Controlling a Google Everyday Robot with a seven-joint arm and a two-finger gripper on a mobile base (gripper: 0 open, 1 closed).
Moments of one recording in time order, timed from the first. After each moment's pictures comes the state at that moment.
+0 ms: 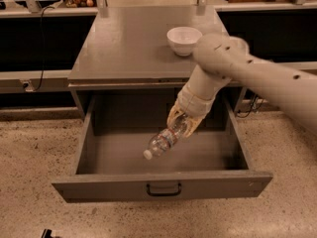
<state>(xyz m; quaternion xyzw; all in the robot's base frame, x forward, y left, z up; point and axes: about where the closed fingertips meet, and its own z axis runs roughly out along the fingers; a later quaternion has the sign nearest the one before) 0.562 -0.071 0.726 -0.94 0.31 0.06 0.15</state>
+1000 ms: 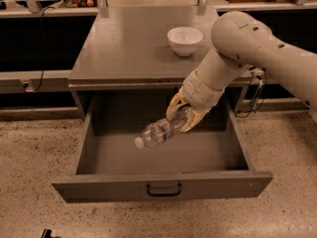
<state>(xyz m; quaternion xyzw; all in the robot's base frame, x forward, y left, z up) 0.535 -0.065 0.792 -0.90 0.36 0.09 0.21</state>
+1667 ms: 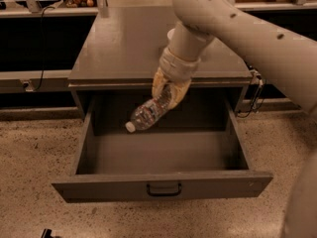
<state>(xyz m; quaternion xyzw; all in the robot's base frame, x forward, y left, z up) 0.585 -0.032 0.822 -0.94 0.32 0.04 0.14</state>
